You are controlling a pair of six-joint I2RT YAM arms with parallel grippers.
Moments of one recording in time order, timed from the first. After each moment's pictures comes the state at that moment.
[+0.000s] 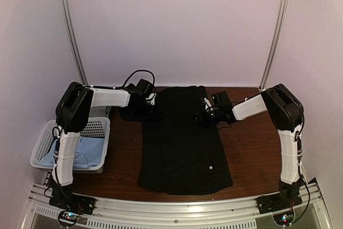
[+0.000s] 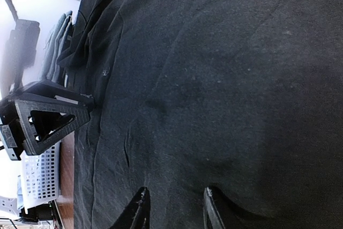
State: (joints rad) left arm -0.58 2.25 1.65 -0.34 0.24 -0.48; right arm 0.46 2.16 1.26 0.21 -0.51 0.64
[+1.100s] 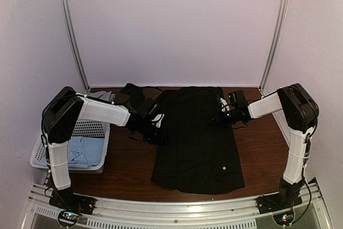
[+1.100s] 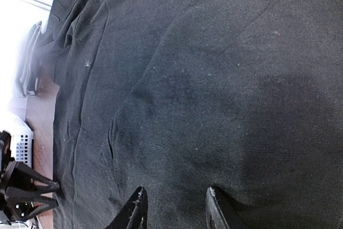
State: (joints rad) left arm -0.79 2.01 1.27 -0.28 0.24 -0.56; right arm 0.33 2.01 1.10 0.11 -0.46 0.48
